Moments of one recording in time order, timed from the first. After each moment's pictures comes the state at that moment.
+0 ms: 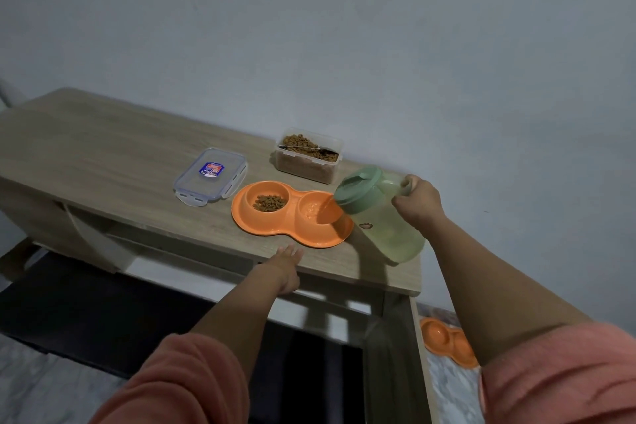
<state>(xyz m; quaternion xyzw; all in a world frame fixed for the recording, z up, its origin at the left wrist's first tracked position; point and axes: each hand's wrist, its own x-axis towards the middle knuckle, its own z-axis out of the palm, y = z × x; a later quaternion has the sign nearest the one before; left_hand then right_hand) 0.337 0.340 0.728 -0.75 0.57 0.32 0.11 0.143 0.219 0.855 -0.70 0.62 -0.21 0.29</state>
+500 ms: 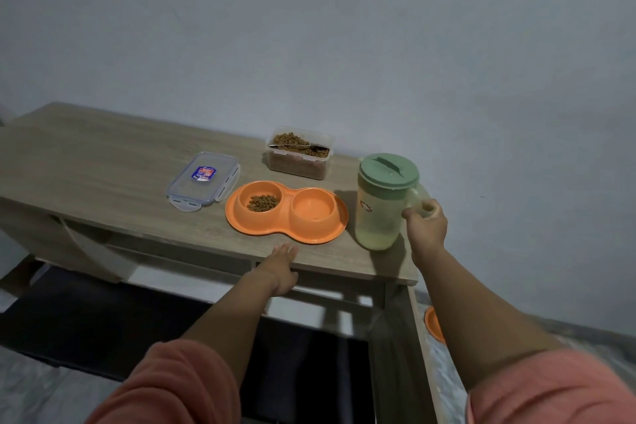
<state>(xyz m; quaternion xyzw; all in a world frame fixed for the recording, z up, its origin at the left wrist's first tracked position) 0.334 0.351 0.726 -0.76 0.56 0.32 0.01 0.116 0.253 0.811 -0.45 0.62 -0.47 0.44</state>
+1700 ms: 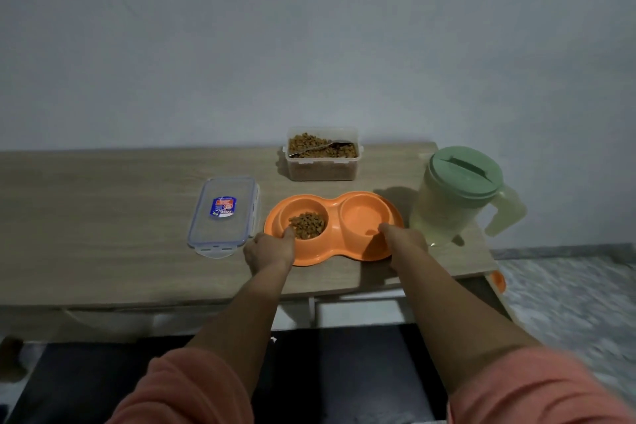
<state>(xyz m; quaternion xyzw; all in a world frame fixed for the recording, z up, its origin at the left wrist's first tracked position) 0.481 0.275 0.714 -0.88 0.27 0.30 -0.24 0.283 0.248 0.763 -0.22 0.81 -0.27 0.48</state>
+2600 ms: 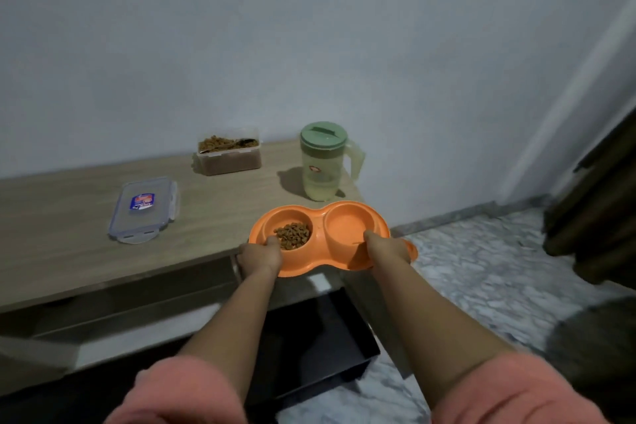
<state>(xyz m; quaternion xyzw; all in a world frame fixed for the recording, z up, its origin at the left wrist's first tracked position) 0.340 0.406 0.754 -0.81 0.31 0.39 -0.31 0.150 0.430 0.787 -0.15 0.83 -0.36 0.41</state>
